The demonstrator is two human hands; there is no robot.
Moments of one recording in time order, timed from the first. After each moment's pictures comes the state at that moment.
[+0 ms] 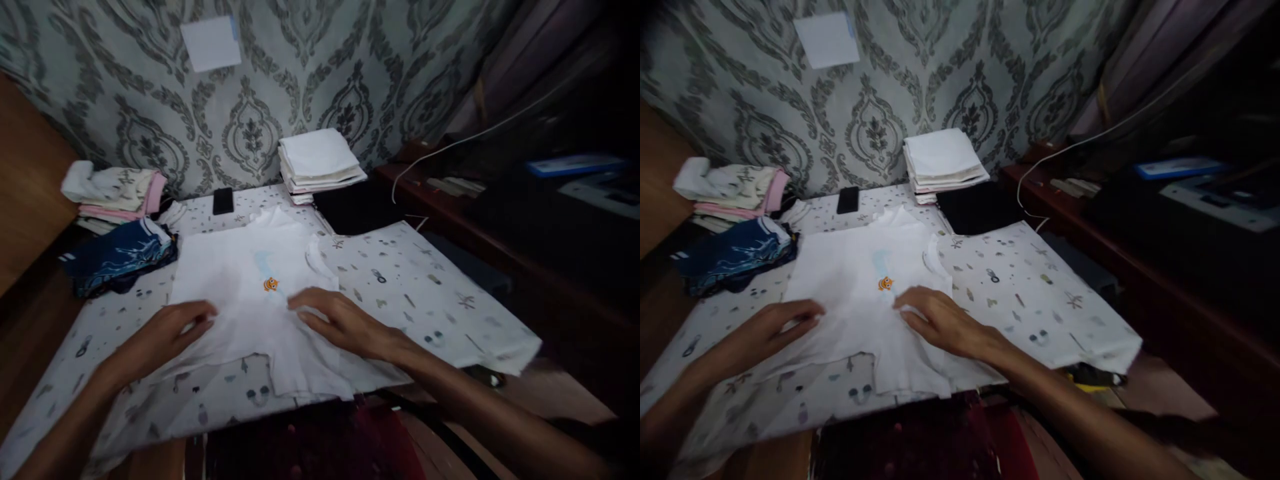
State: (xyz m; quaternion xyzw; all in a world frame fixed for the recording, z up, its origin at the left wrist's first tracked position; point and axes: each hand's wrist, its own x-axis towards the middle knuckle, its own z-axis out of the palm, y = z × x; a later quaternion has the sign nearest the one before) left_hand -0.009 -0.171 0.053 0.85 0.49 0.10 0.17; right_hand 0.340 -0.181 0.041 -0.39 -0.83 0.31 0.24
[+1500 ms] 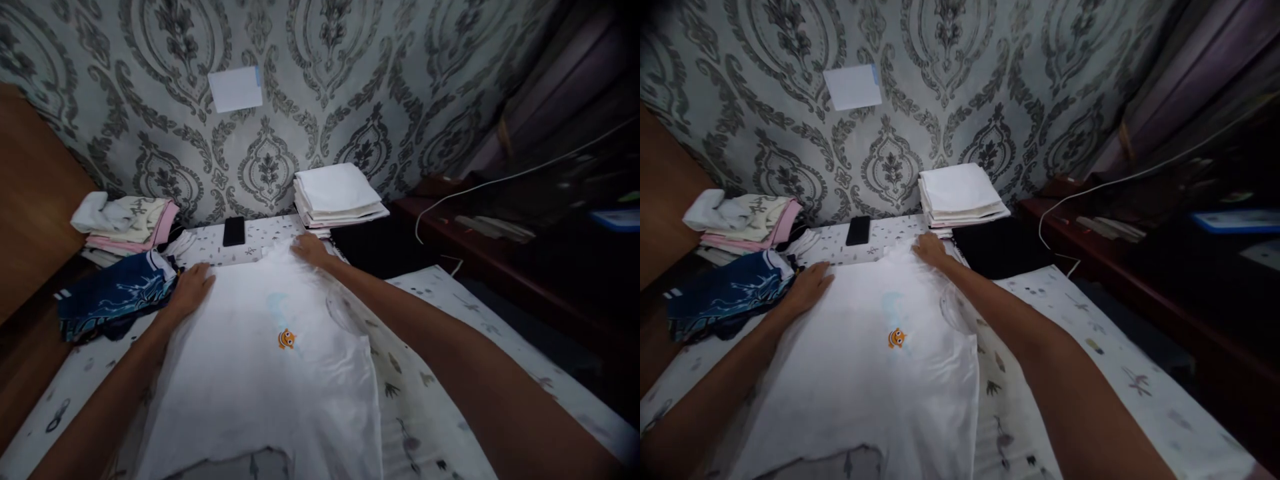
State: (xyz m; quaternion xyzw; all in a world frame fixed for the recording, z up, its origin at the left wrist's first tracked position) left_hand -0.038 0.042 -0.018 0.77 0.64 0.08 -0.03; right_hand 0.318 0.116 0.005 -0.63 -0.77 0.08 0.10
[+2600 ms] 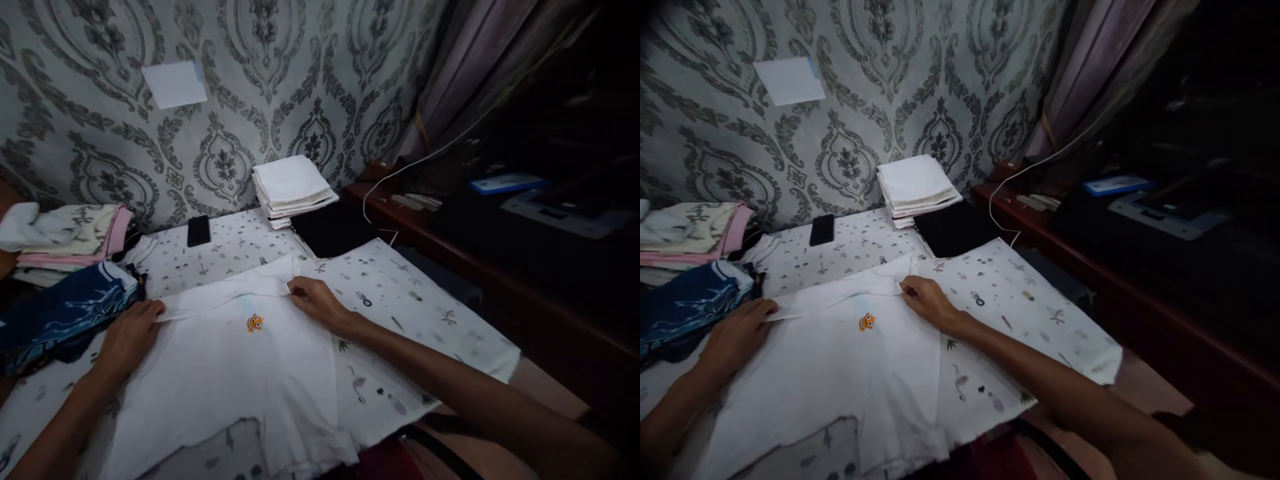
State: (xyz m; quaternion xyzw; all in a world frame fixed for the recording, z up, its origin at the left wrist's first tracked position) left_hand -0.047 -0.055 0.016 0.82 0.56 0.06 -0.08; right_hand 0.362 -0.092 -0.001 -0.50 -0.72 0.29 0.38
